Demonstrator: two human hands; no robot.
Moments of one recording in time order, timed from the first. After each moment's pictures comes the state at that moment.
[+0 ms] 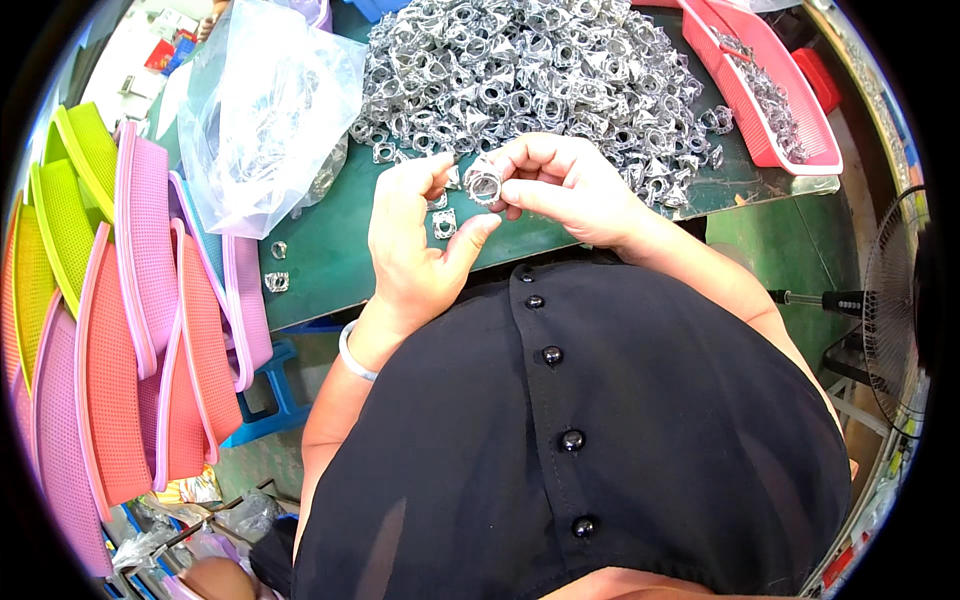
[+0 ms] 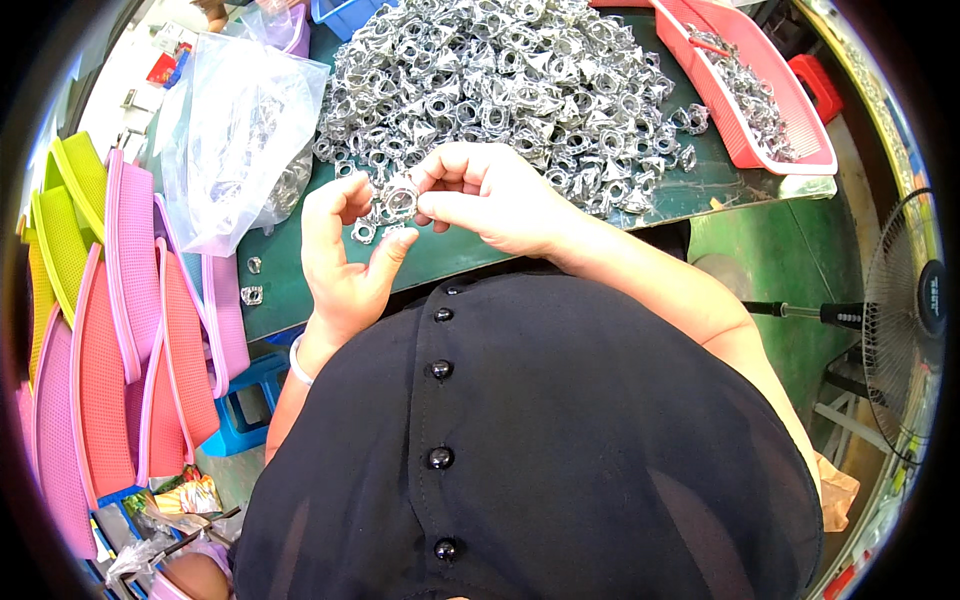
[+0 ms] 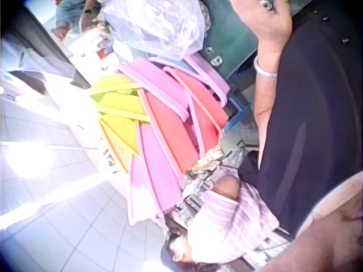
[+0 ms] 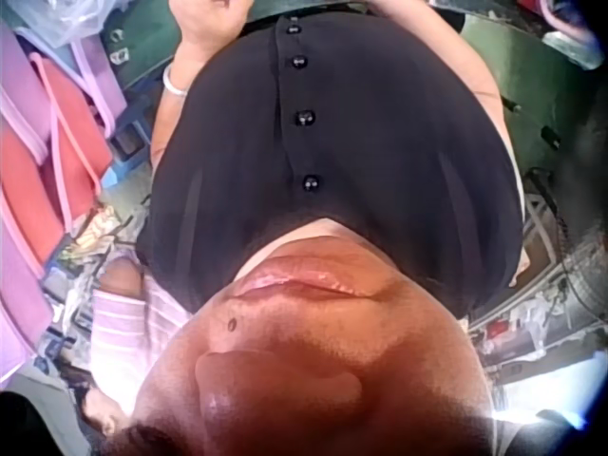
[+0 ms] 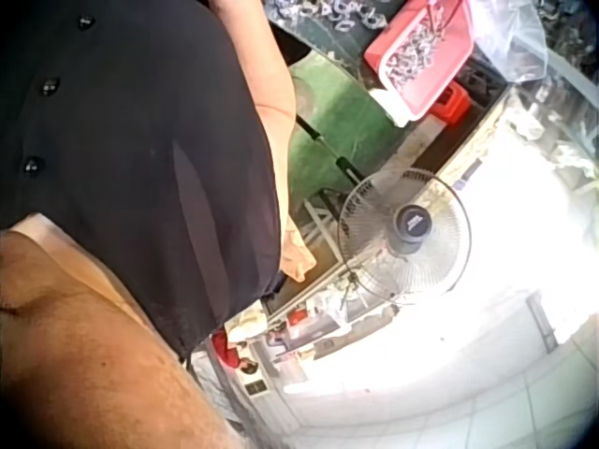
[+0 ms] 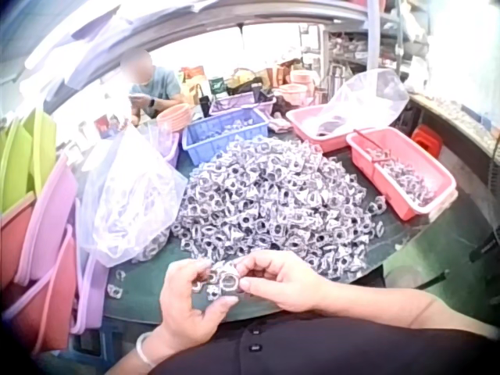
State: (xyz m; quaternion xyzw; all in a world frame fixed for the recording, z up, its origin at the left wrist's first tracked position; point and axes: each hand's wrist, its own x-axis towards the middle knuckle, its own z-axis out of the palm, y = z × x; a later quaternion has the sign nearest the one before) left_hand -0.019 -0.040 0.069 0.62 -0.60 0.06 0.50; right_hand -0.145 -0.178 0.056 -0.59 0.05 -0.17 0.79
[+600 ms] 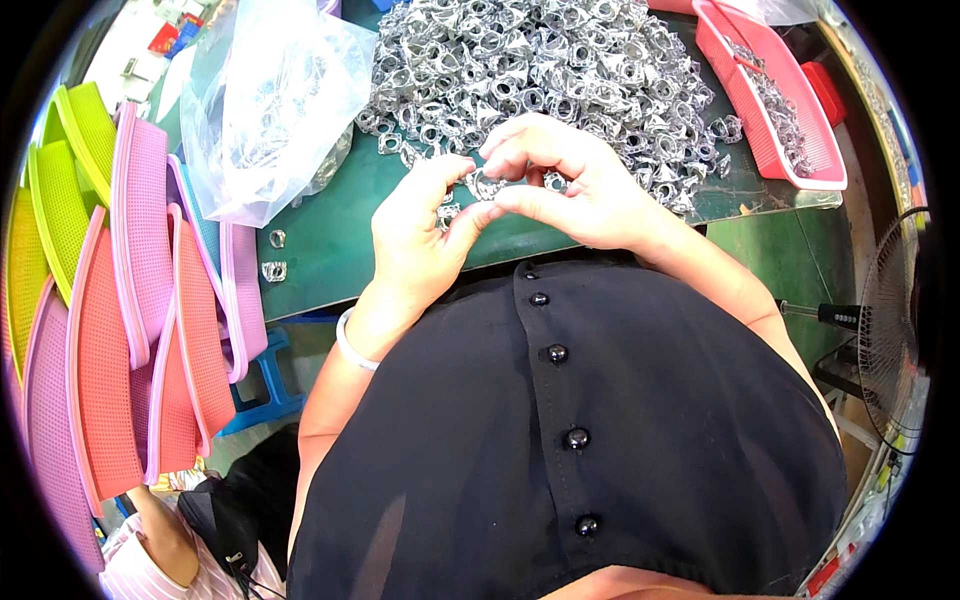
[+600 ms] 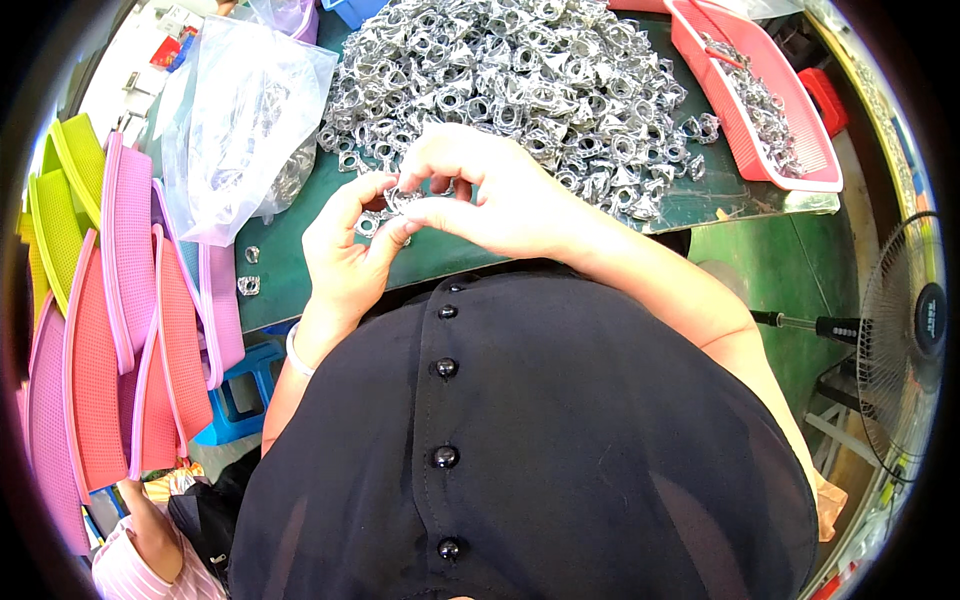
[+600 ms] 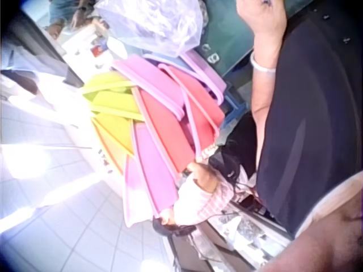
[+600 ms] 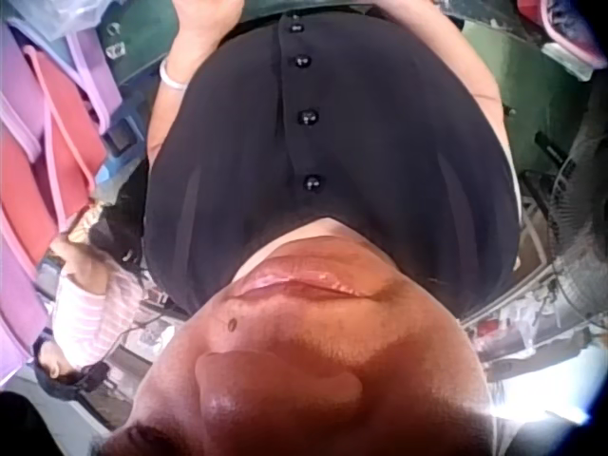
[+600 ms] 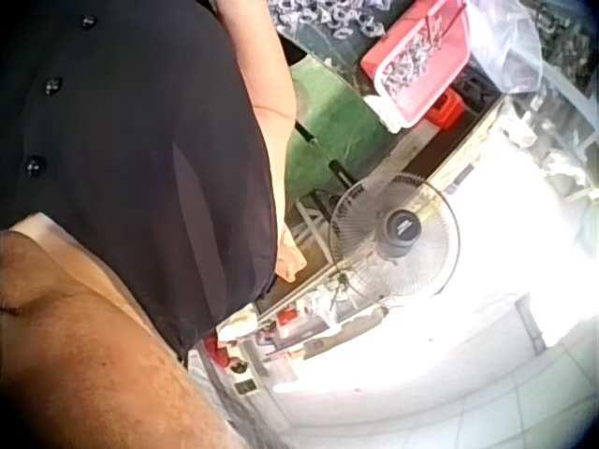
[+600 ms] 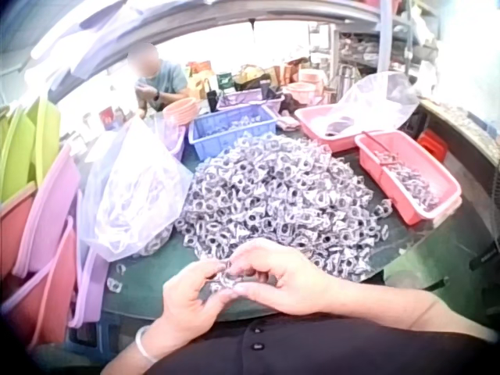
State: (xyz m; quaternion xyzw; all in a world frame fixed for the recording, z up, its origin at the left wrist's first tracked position) left_hand -0.009 -0.044 0.061 0.65 -0.59 0.01 0.48; right_hand -0.141 -0.184 0.074 -0.81 -0.02 -0.24 0.54
